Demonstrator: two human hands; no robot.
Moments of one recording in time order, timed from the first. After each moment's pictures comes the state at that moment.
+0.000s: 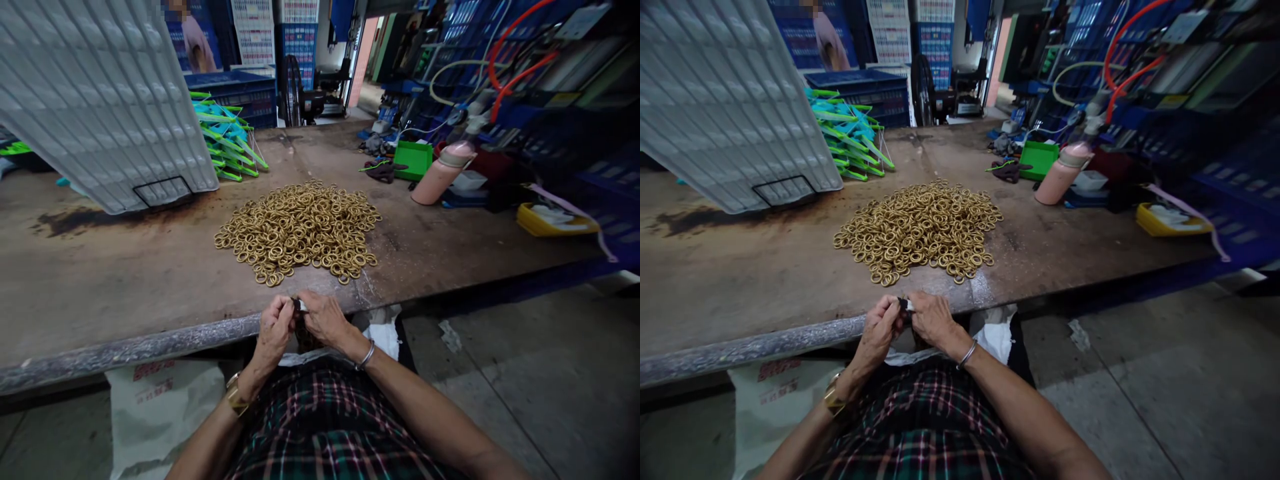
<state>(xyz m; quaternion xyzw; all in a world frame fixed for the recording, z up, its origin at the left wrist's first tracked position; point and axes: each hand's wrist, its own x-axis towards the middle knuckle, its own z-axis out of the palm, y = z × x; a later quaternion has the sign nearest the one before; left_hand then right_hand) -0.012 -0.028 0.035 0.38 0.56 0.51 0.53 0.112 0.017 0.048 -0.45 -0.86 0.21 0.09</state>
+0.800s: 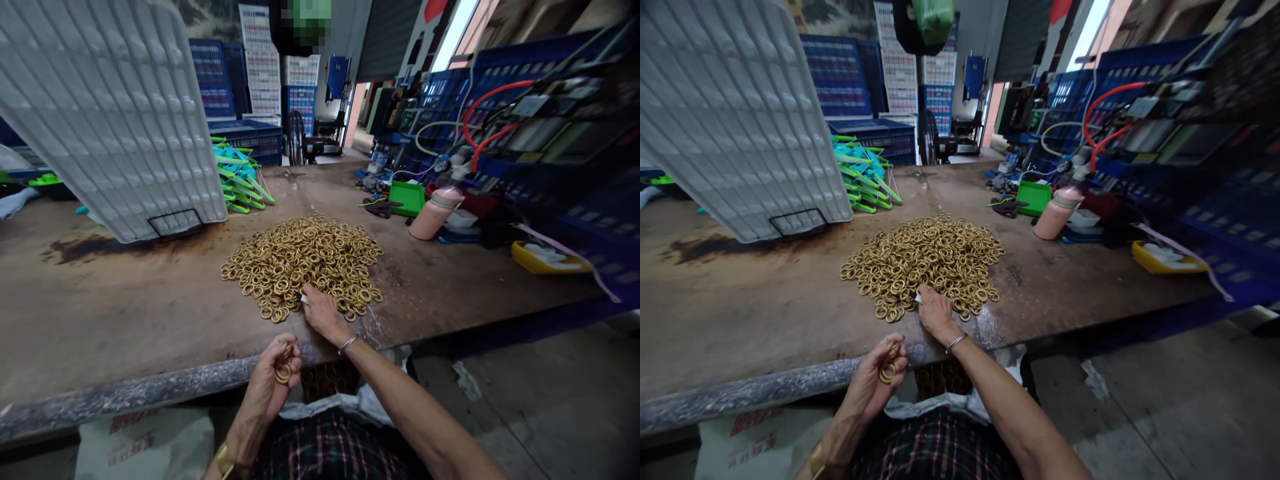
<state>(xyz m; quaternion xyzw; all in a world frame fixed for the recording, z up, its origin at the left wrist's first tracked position) -0.025 -0.031 0.049 0.07 0.37 0.58 0.73 0.086 0.093 0.034 -0.55 -0.82 0.10 0.12</state>
